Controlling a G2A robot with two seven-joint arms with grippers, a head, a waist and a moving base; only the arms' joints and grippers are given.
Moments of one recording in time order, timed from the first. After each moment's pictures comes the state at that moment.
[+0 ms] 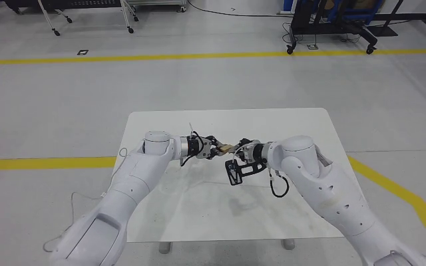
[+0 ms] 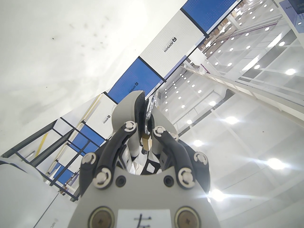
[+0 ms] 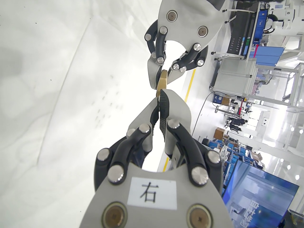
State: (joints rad) left arm 0.70 -1.41 -0.85 -0.73 -0.72 0.54 -0.93; right arm -1.04 -1.07 0.98 -1.73 -2.17 -0.98 0.04
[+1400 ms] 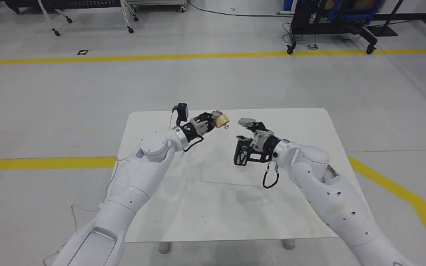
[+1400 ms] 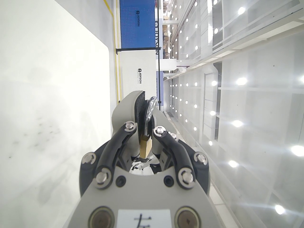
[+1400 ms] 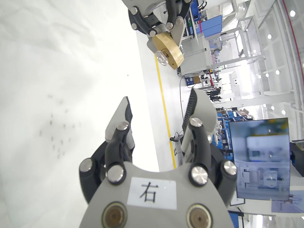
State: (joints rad) left arm 0.81 -1.39 -0.97 -0.97 -0.50 -0.07 -0.64; right arm -1.18 -1.07 1.09 -1.70 -2.13 -0.46 0.00
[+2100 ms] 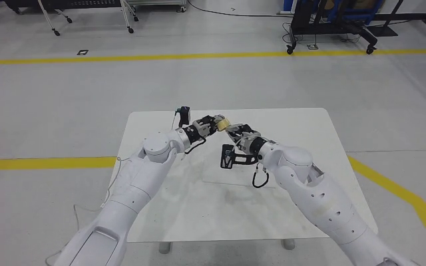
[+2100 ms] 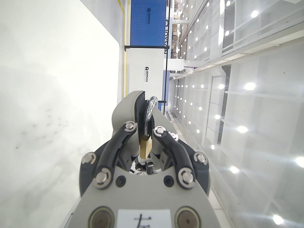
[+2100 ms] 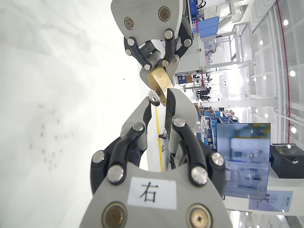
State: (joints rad) left arm 0.81 -1.40 -0.97 -0.96 -0.48 -0.01 -0.64; right arm -1.13 -1.11 0.98 -1.69 -2.18 -0.46 0.06
